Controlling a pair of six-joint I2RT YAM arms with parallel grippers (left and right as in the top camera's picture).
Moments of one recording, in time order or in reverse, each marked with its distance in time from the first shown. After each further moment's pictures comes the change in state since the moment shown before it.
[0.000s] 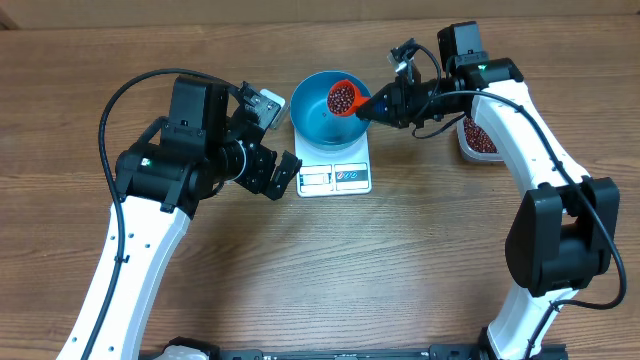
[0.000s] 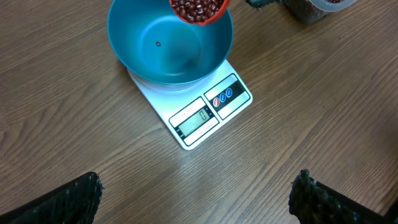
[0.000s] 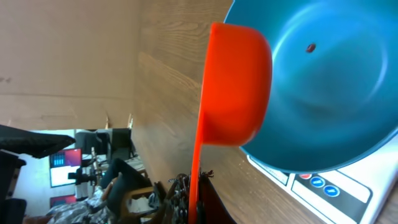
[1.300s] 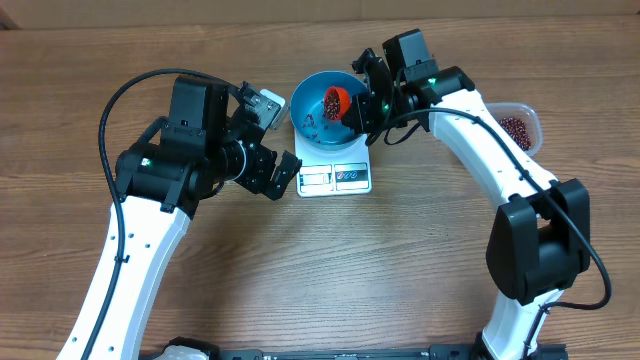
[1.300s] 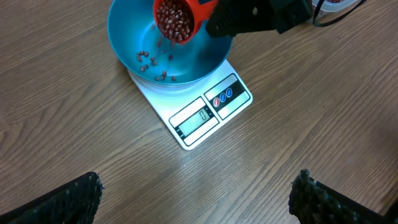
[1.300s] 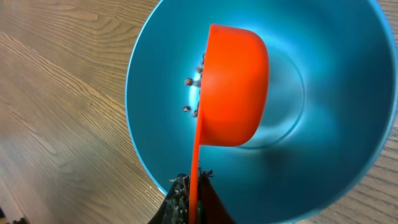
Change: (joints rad) left arm 0.000 0.000 0.000 0.000 0.000 0.000; right arm 0.189 0.000 0.000 0.074 0.531 -0.064
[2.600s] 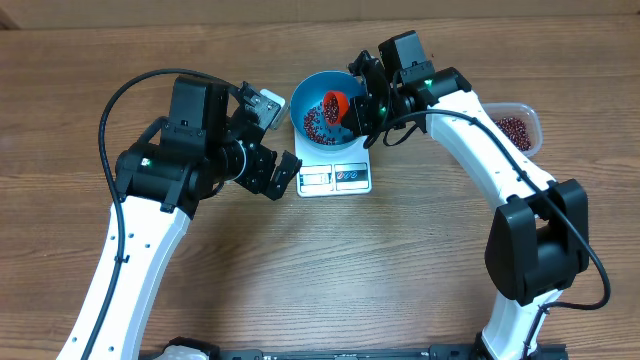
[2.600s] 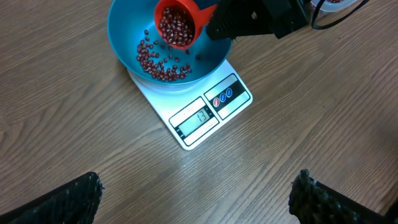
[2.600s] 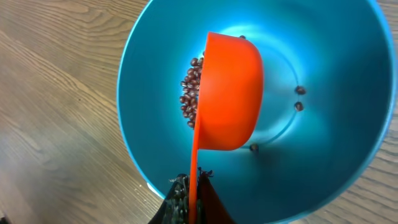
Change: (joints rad) left arm 0.000 0.000 0.000 0.000 0.000 0.000; right arm 0.008 0.000 0.000 -0.008 0.036 -0.029
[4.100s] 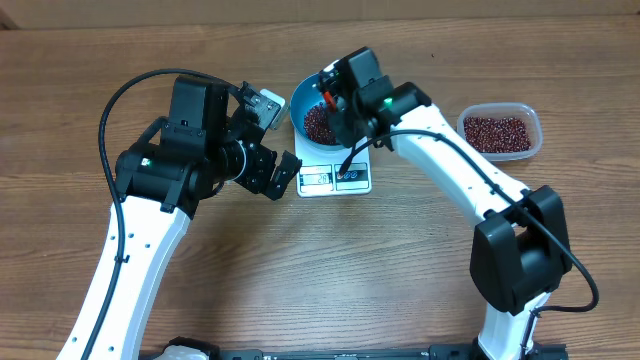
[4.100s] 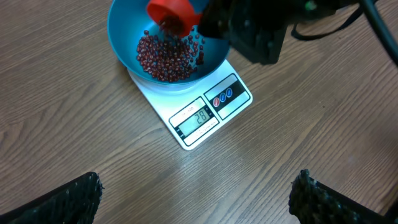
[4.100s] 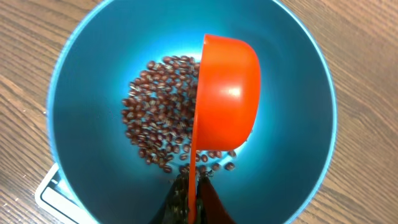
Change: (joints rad) left arm 0.000 0.000 0.000 0.000 0.000 0.000; right arm 0.163 0.000 0.003 0.043 0.477 -0.271
